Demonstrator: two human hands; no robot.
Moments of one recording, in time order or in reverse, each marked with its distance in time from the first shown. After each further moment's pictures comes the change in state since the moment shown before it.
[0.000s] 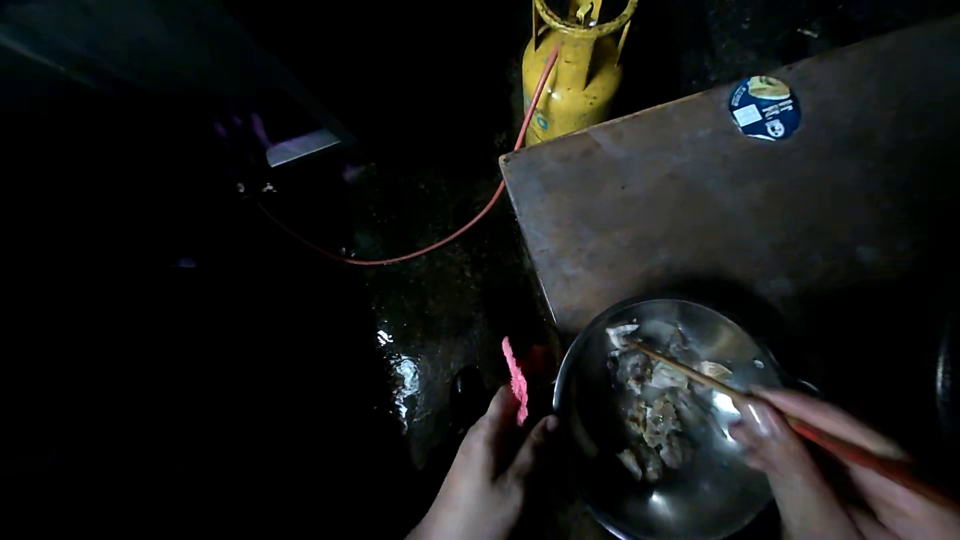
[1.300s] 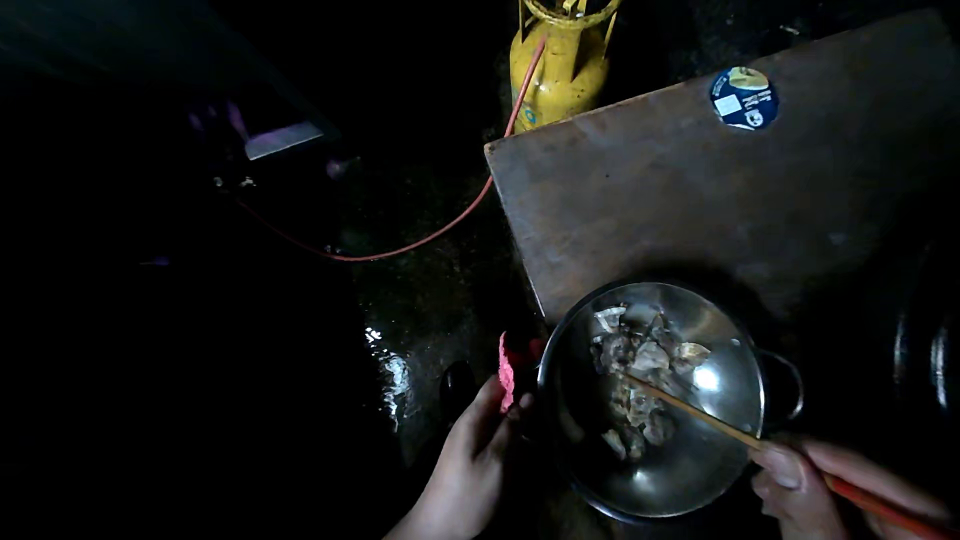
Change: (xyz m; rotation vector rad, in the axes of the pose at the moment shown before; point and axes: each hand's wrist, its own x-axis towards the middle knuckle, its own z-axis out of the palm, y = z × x) left_hand -0.004 -0.002 0.007 -0.125 0.046 -0.066; right_hand -0.029 -0.007 -0.019 -0.063 0.041 -0.051
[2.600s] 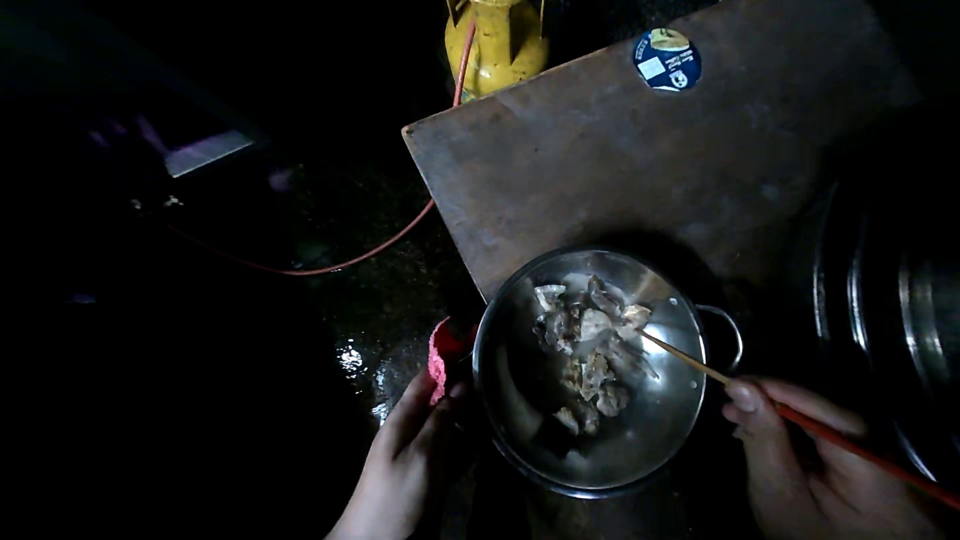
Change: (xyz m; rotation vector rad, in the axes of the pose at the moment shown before) left_hand -0.004 0.006 0.012 -0.056 0.085 -0.020; right_hand -0.022 0.062 -0.027 -0.142 0.141 0.015
